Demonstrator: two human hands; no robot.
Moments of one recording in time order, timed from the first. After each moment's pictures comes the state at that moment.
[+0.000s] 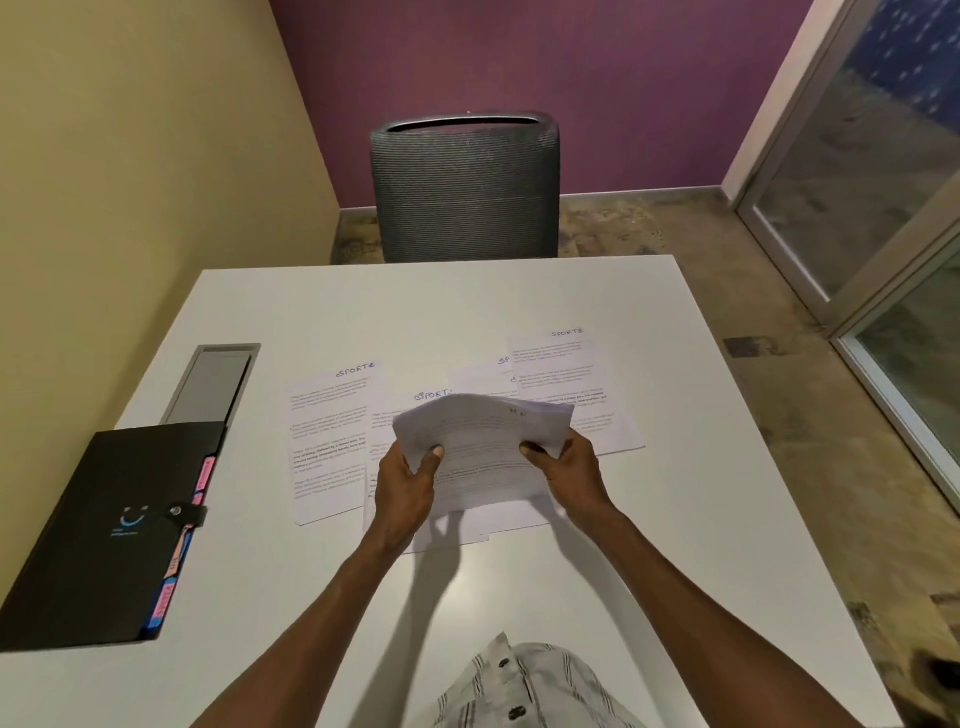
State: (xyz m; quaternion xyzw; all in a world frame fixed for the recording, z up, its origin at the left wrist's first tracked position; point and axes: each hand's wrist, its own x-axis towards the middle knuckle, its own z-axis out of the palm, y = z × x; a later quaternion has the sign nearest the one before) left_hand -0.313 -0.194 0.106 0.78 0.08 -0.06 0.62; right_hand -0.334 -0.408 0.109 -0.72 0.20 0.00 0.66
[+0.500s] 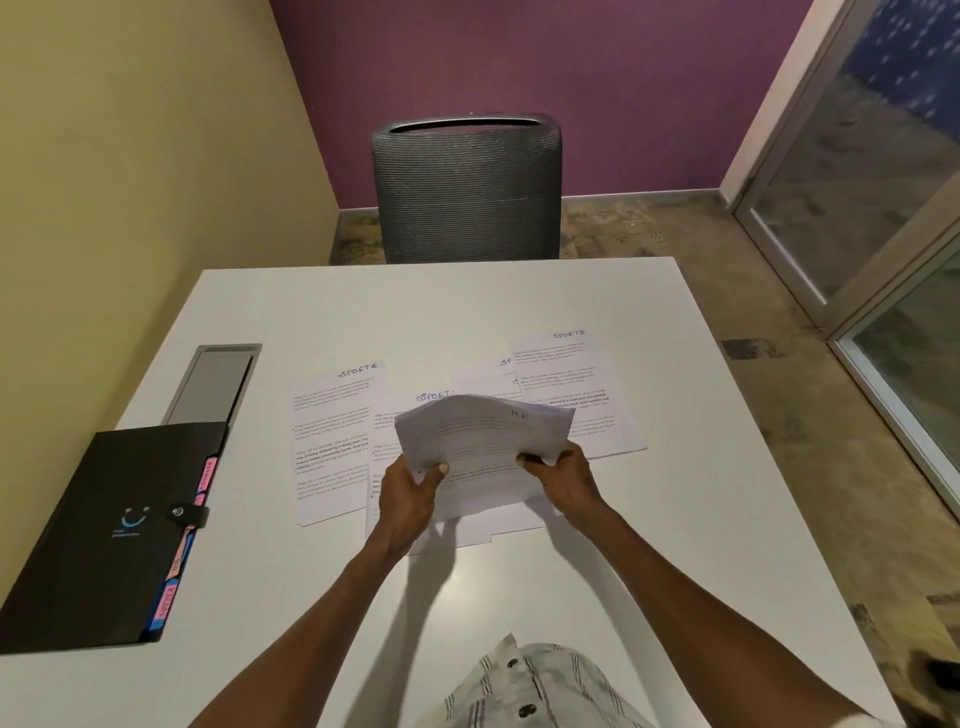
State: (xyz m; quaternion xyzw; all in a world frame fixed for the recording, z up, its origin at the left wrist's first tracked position) left_hand -0.314 -0.187 0.092 0.81 0.07 -0.09 0.58; right_hand -0.329 -0.401 0.094 -0.72 0.22 0.05 0.66
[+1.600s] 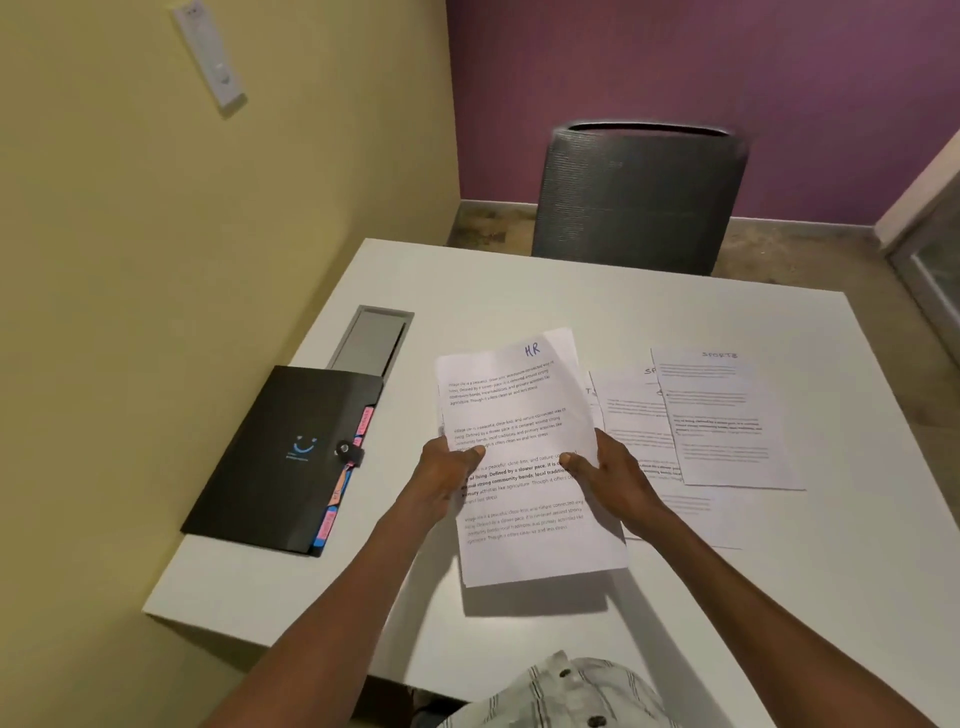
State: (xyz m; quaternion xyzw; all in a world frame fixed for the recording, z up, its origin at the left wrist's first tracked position) left_hand -0.302 -0.025 0.109 0.62 0.27 -0.19 0.71; right_hand -0.316 -0.254 0.120 -0.83 0.06 0.14 0.54
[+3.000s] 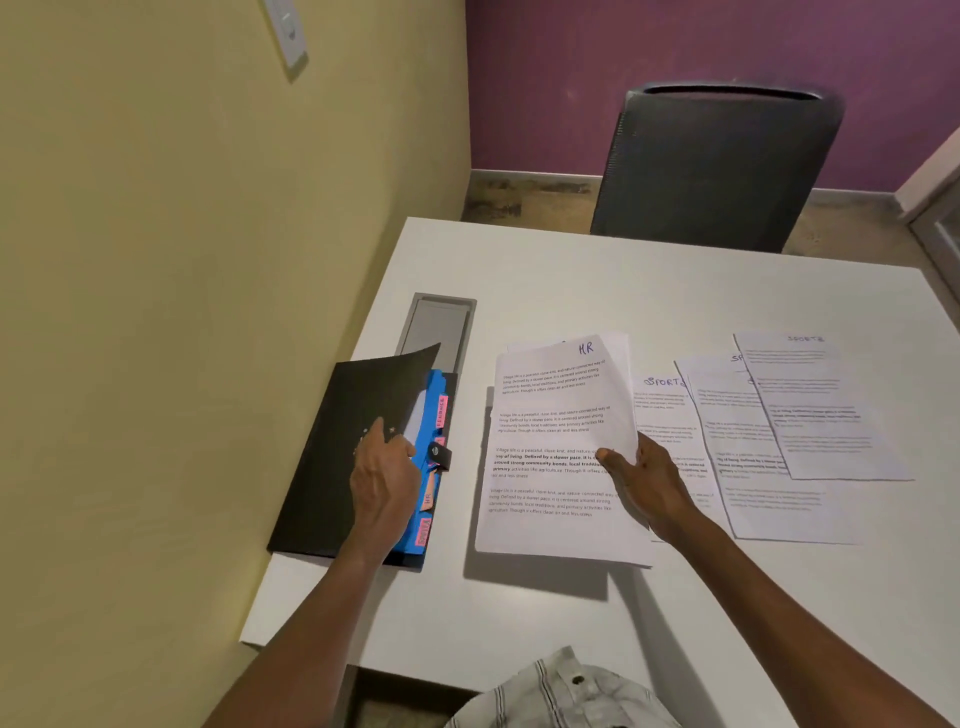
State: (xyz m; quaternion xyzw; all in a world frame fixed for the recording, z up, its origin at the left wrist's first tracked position) left_hand -0.291 0.202 0.075 0.98 0.13 -0.02 0.18; right_hand -0.301 -0.111 0.107 -0.80 0.19 0.10 0.56
